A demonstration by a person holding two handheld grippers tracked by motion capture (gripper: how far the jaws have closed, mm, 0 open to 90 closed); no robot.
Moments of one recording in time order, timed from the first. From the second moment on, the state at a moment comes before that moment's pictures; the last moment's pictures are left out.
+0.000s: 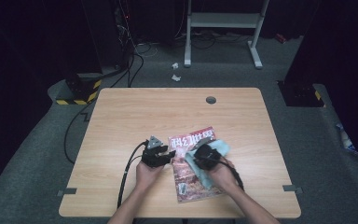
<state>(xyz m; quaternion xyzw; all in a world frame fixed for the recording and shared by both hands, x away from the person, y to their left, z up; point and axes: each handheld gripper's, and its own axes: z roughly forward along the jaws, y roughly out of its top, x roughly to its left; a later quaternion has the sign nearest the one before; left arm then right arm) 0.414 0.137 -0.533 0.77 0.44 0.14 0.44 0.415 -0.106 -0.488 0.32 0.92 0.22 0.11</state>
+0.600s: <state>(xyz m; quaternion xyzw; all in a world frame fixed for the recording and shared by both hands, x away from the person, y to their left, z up) 0.414 0.135 -0.533 0.77 0.44 0.15 0.44 0.392 -0.044 -0.490 0.25 0.94 0.24 0.09</state>
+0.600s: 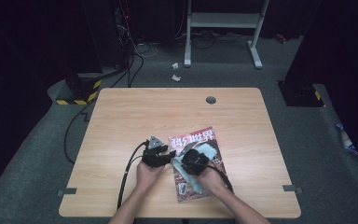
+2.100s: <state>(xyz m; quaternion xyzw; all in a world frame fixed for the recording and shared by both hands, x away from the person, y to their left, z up) 0.383 0.125 -0.524 0.80 0.43 0.10 0.41 0.408 -0.171 -0.483 0.39 0.89 0.22 0.13</state>
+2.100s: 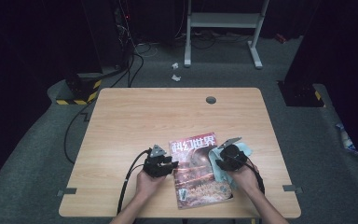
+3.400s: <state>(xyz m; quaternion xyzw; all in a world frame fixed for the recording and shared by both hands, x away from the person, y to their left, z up) 0.434 0.135 -0.519 0.79 0.46 0.09 0.40 0.437 -0.113 -0.487 0.35 0.90 0.22 0.13</state>
